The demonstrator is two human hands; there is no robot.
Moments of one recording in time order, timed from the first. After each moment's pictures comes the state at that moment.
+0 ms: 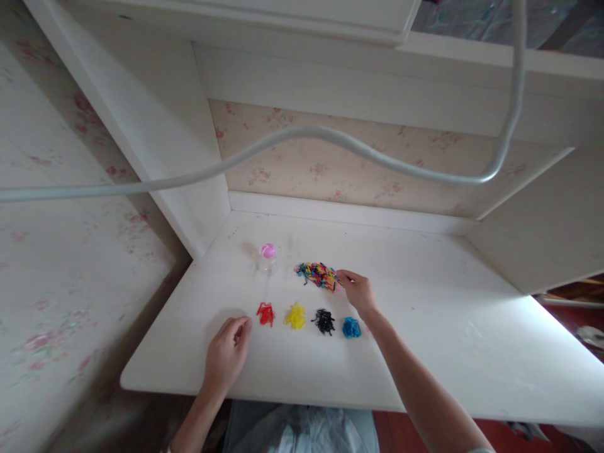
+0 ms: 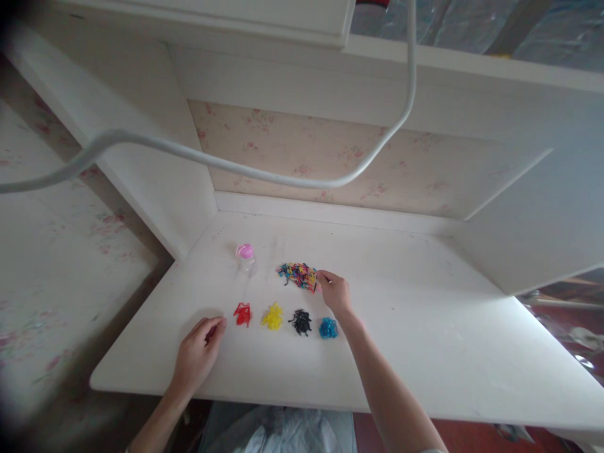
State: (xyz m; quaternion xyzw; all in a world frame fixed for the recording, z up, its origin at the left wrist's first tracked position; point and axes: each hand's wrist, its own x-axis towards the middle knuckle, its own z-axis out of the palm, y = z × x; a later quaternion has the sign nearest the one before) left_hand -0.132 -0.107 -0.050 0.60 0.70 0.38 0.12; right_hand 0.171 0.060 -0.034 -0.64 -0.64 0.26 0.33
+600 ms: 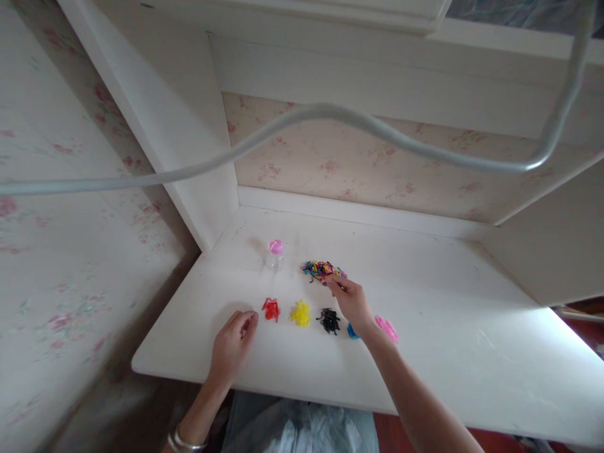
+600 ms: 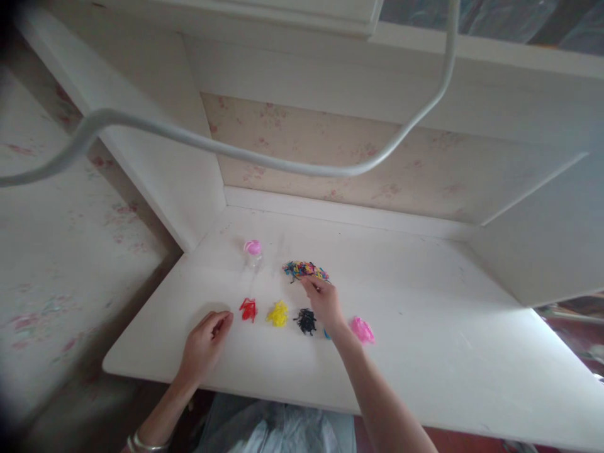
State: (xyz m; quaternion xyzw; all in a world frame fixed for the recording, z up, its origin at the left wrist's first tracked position) left_hand -0.131 -0.107 -0.051 0.58 0.71 0.37 0.16; right_hand 0.123 0.024 -0.007 -0.57 -0.66 0.36 0.34
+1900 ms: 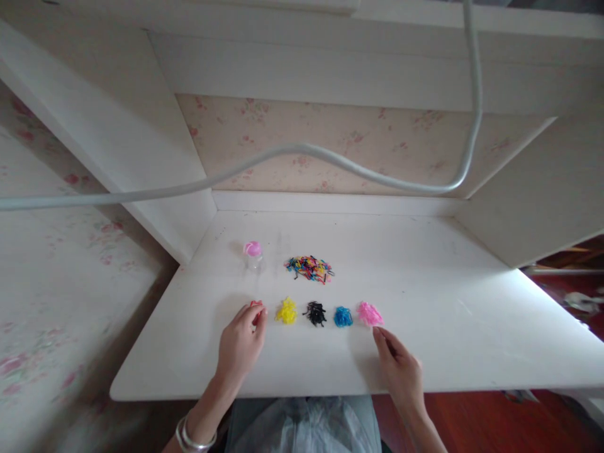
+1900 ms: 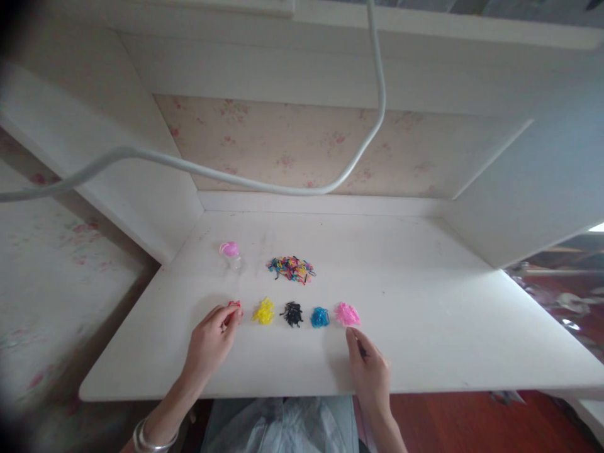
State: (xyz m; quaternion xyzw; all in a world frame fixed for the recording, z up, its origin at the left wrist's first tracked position) left_hand -0.085 -0.082 -0.019 0.66 0.67 0.32 0.10; right_hand 0.238 -0.106 -0.048 -0.78 -0.49 0.21 0.34
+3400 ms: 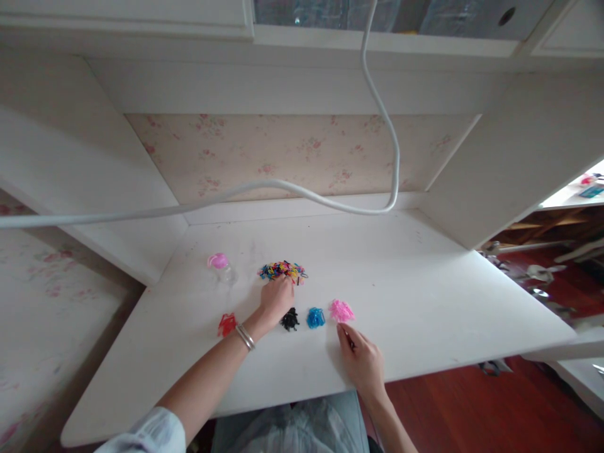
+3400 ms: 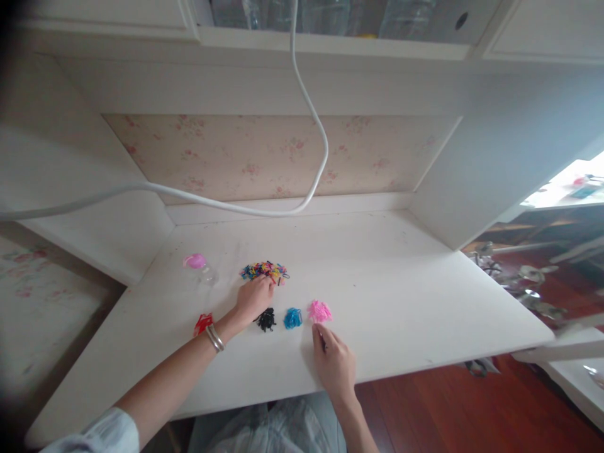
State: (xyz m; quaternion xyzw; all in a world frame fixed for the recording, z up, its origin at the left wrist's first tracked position) left_hand 0.046 0.027 -0.010 0.76 0.64 0.06 0.08; right_hand 0.241 -0.104 -0.060 -0.73 -0.61 0.12 0.28
